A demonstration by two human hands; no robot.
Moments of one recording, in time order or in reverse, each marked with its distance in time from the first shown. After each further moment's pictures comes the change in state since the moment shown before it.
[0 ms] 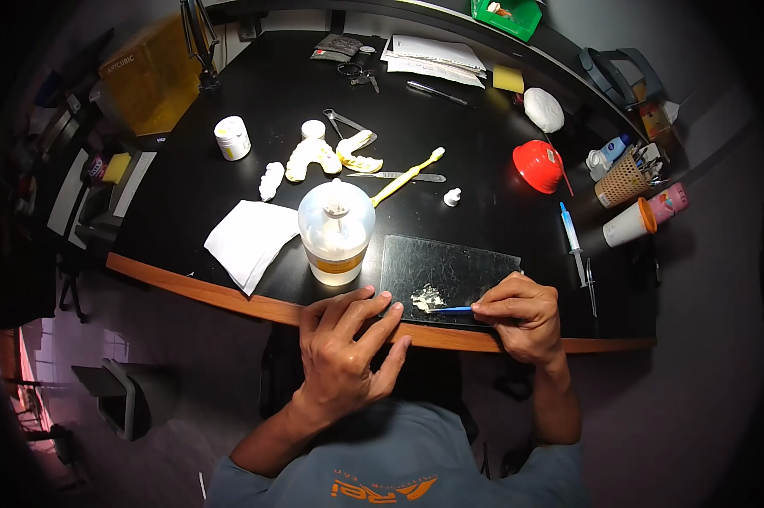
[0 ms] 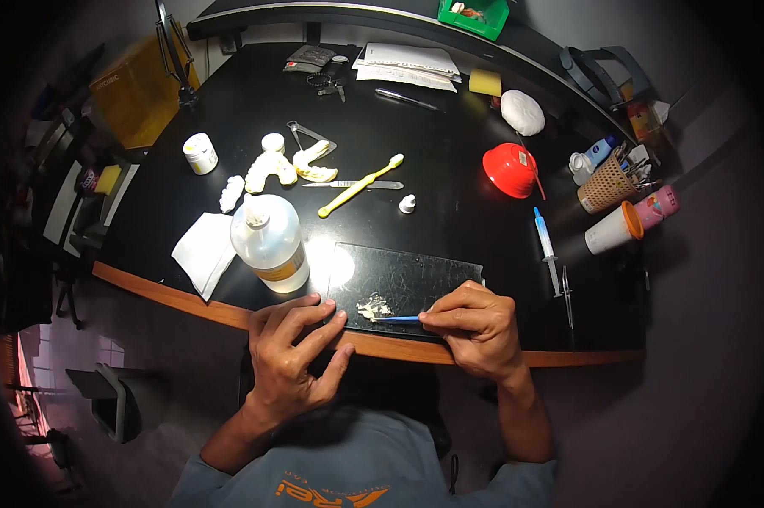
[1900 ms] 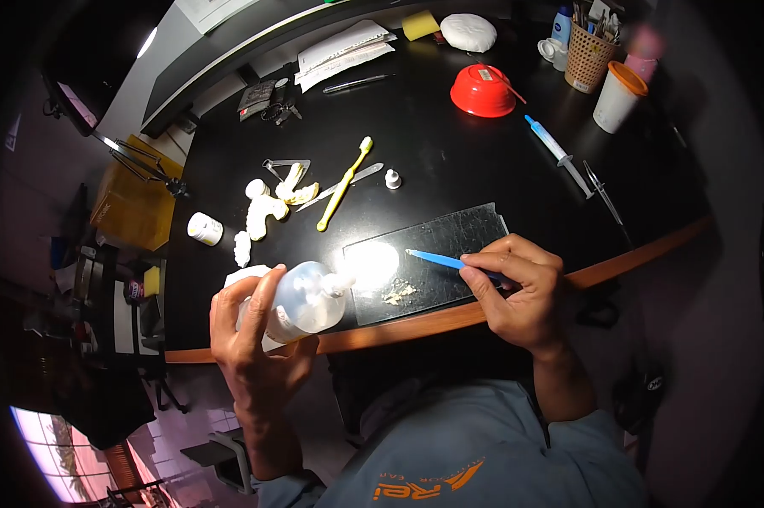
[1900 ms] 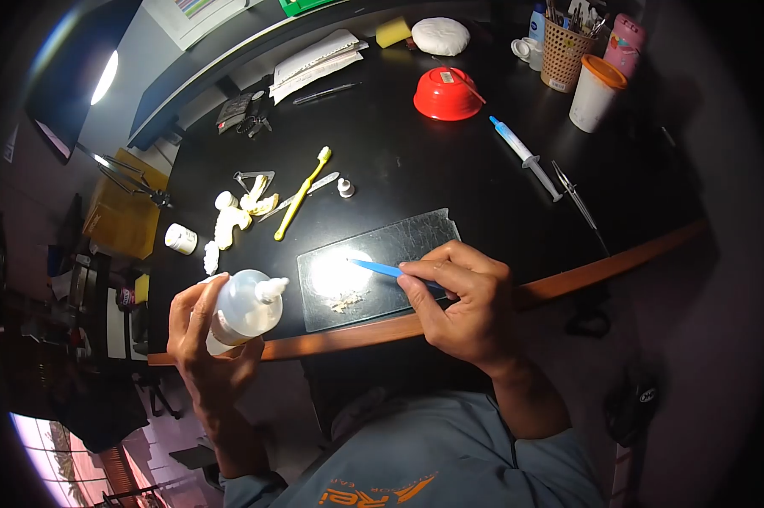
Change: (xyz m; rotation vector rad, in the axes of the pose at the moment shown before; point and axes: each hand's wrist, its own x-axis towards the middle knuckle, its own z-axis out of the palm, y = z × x) left_hand 0.077 -0.021 -0.077 0.230 -0.077 0.210; right_hand -0.026 -0.022 0.036 -0.033 0.562 0.200
